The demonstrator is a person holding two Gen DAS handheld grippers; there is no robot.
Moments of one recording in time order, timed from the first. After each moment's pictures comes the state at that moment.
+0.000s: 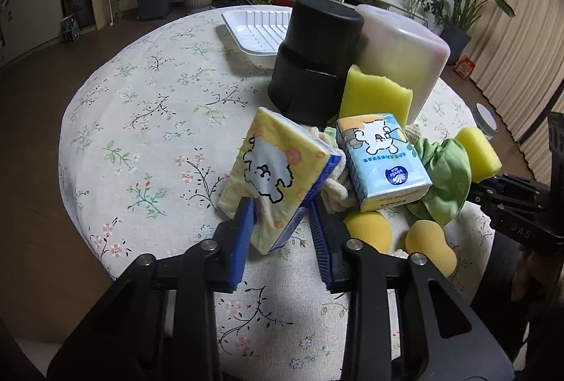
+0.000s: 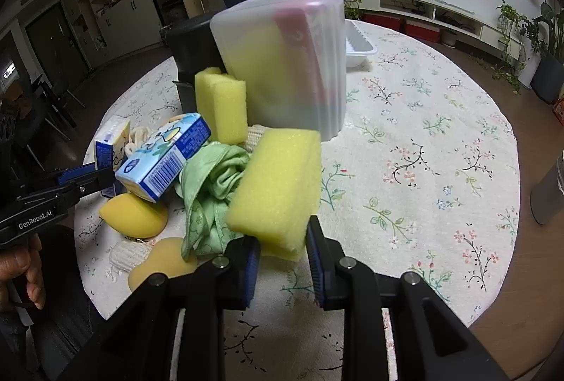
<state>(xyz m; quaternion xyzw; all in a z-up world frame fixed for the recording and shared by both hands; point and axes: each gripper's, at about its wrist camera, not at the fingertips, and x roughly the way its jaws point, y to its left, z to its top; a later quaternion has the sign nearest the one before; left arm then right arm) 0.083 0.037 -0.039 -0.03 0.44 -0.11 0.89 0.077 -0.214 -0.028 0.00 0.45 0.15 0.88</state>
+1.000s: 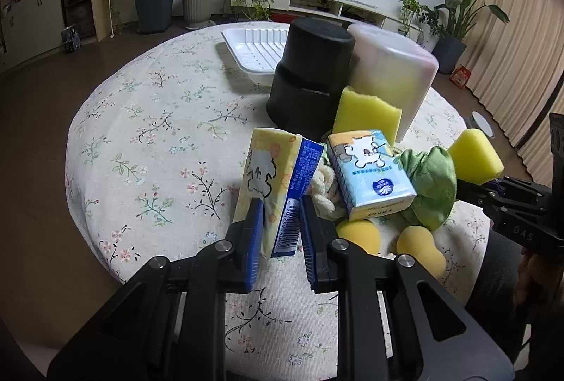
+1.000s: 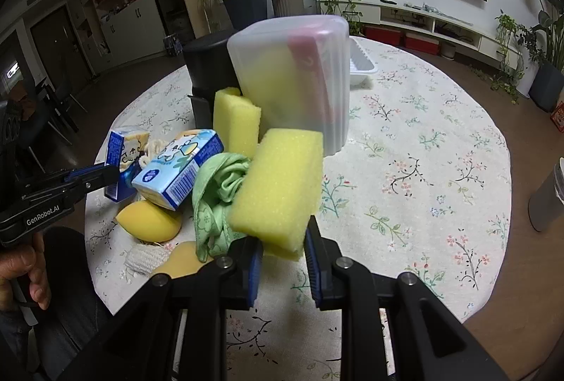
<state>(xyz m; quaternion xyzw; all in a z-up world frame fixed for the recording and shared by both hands) 0.074 0.040 -0.026 -0.03 0.41 -0.11 0.90 0.066 -0.209 -0.011 0.00 0.43 0.15 0.89</state>
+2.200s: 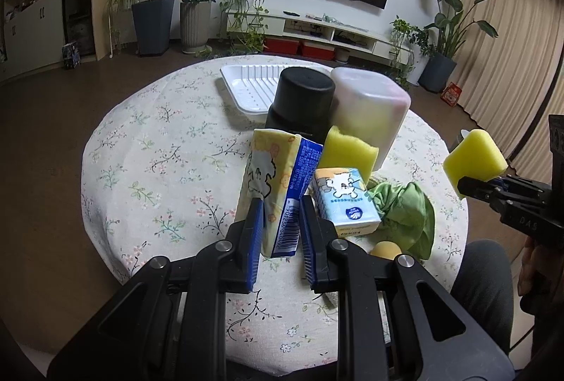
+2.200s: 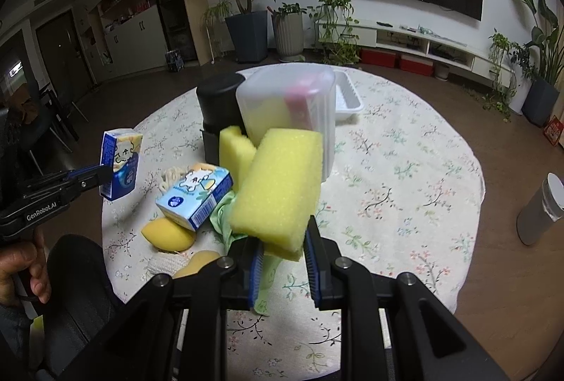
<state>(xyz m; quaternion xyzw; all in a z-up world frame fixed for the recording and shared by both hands) 0.053 0.049 0.014 -0.04 0.37 -0.13 0.92 0.051 -0.227 0.034 -0.01 0.39 0.15 0.91</state>
